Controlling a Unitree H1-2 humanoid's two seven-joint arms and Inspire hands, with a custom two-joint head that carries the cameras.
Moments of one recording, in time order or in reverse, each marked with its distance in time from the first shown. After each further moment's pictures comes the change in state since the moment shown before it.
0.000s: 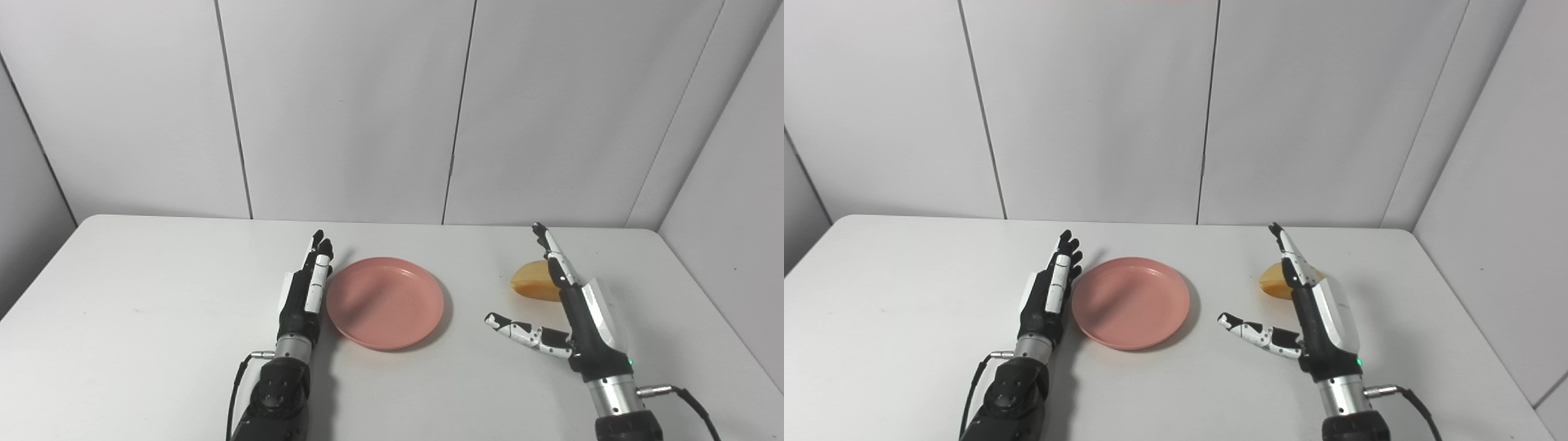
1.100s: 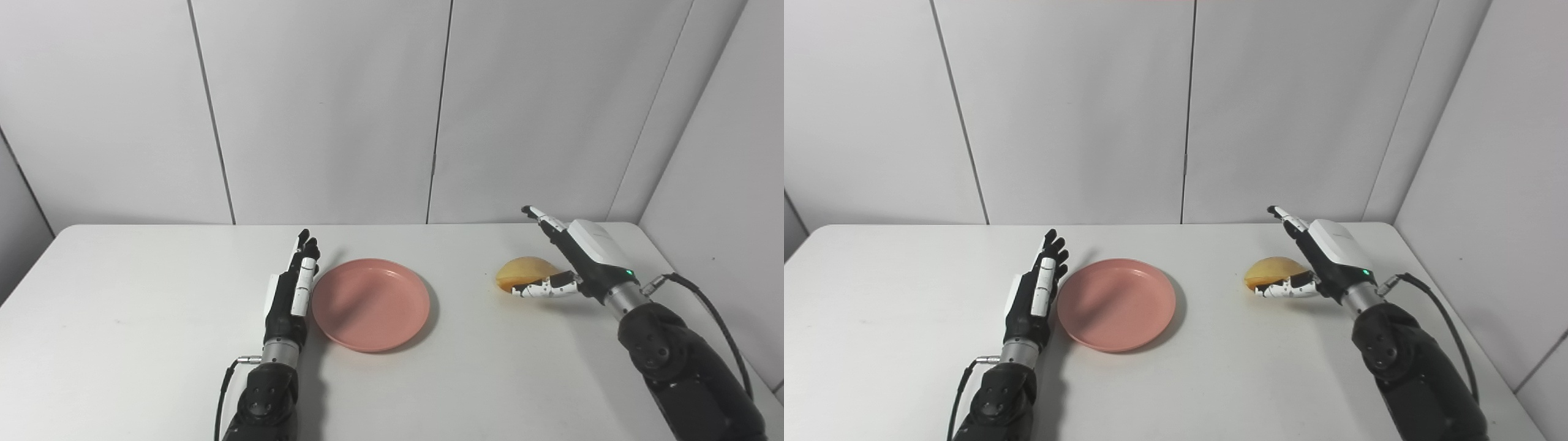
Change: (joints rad) left arm 0.000 0.001 0.001 0.007 0.006 -0.040 -0.005; right arm -0.288 -0.259 0.096 0.357 -0.074 0.181 0.232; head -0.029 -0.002
